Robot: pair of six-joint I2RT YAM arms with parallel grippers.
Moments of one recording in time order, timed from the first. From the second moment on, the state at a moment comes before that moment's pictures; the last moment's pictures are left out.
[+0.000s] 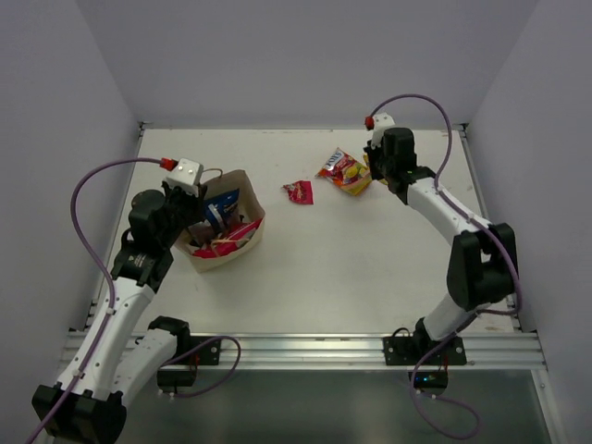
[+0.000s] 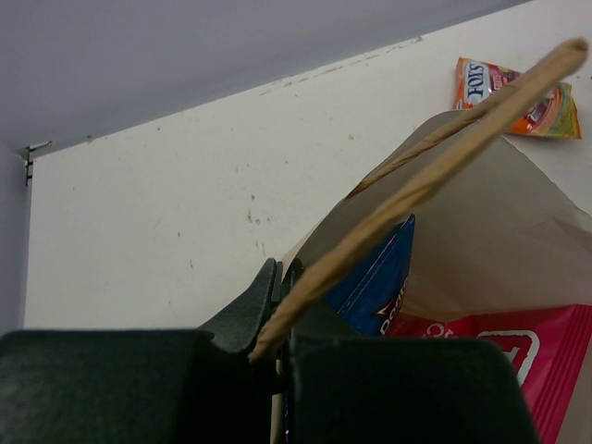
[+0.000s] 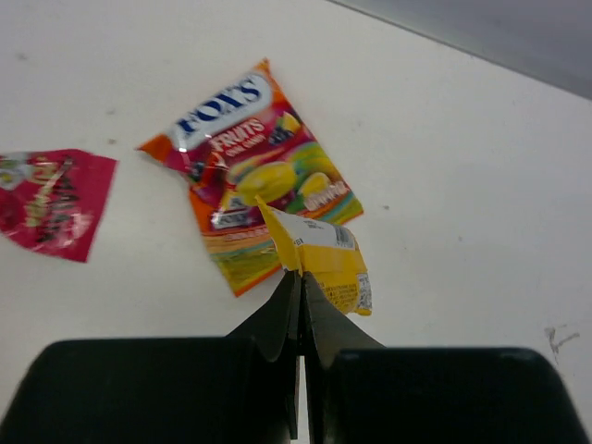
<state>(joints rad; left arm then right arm) -0.22 0.80 0.77 -0.15 0.08 0.11 0.30 1.56 1.20 -0.13 0.05 -0.12</state>
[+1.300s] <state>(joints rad) -0.22 0.78 0.86 -0.31 0.15 0.15 0.81 1.32 1.35 -0.31 -0.24 -0.24</state>
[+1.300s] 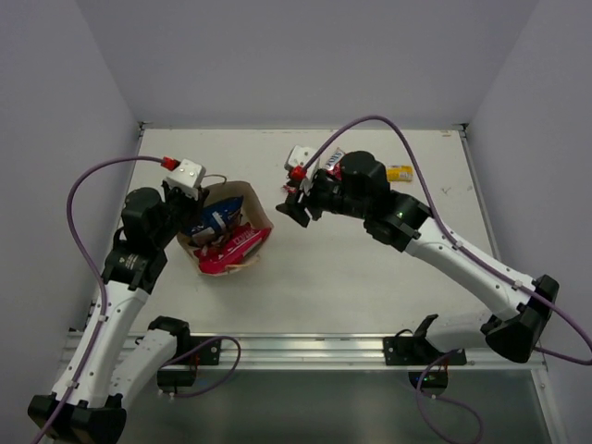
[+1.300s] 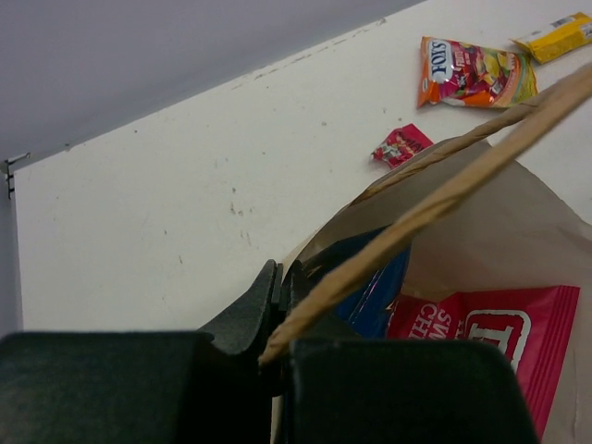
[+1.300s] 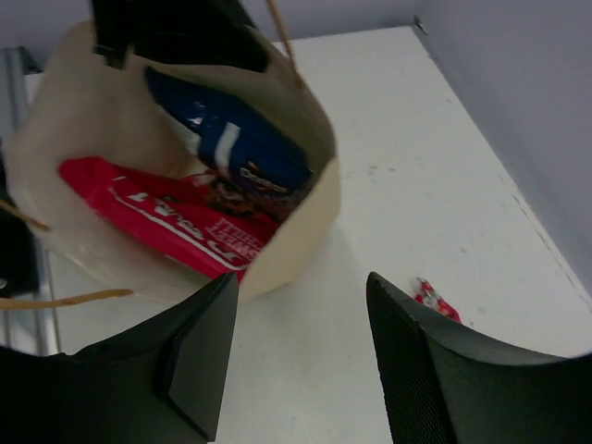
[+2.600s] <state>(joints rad) -0.22 0.72 0.86 -0.33 0.33 0.20 1.19 1.75 1.50 -0.48 -0.14 -0.43</state>
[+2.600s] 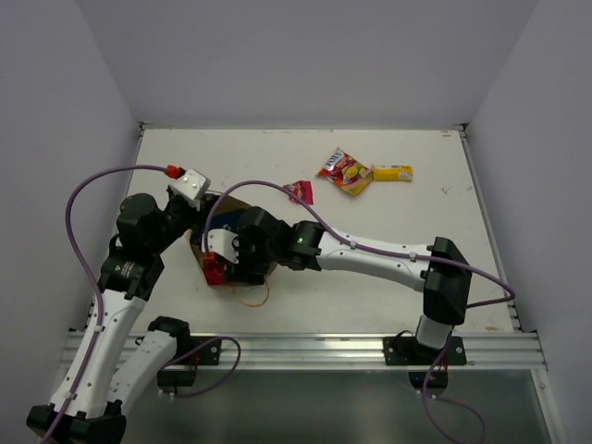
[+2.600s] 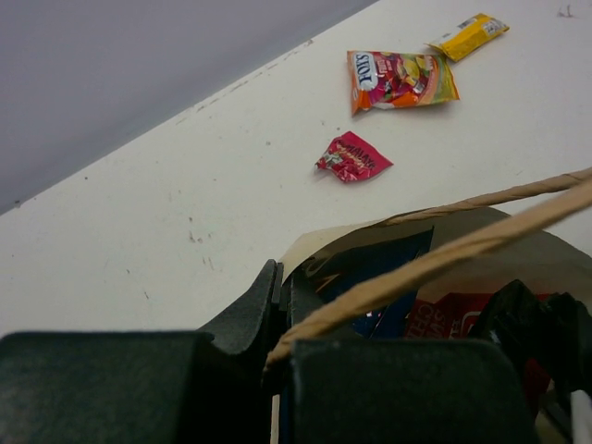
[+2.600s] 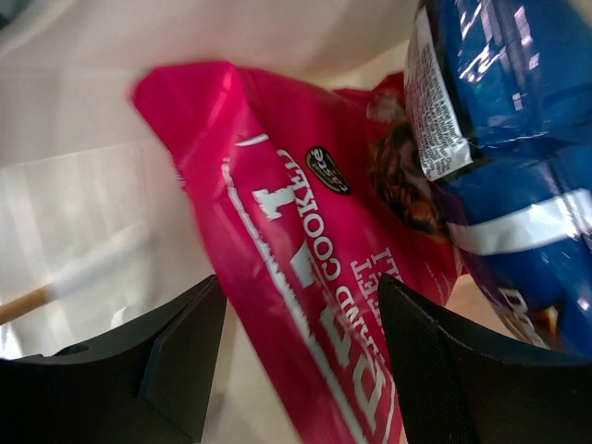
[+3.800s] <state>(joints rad) -0.22 0.71 0.84 -0.32 0.38 0.19 1.19 1.59 1.54 -0.41 -0.12 -0.42</state>
